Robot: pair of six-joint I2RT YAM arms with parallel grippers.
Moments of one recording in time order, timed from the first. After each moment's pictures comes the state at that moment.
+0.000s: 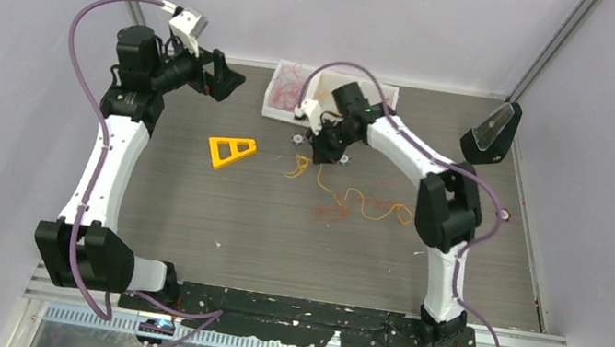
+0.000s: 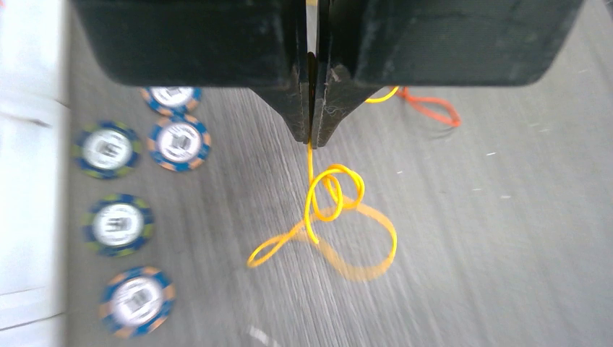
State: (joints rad) left arm 0.04 1.33 1.35 -0.23 0.68 0.03; right arm 0.56 2.08 1.76 -0.73 -0.50 -0.59
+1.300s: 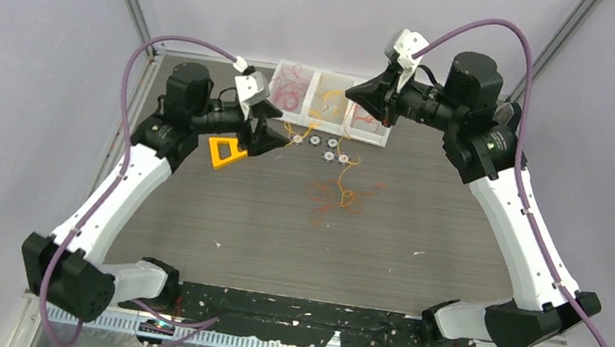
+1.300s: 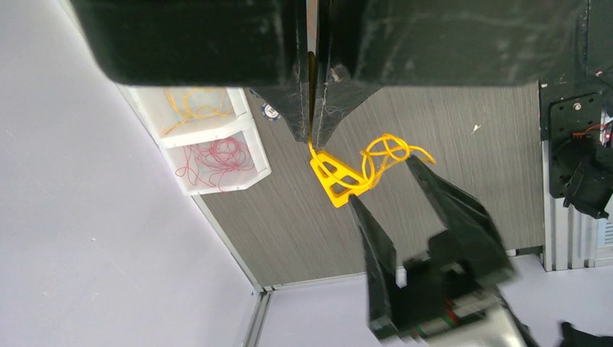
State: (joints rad) left arm -0.31 1.19 1.18 -0.27 0.86 0.27; right arm 0.47 1.37 1.68 -0.43 -0.68 -0.26
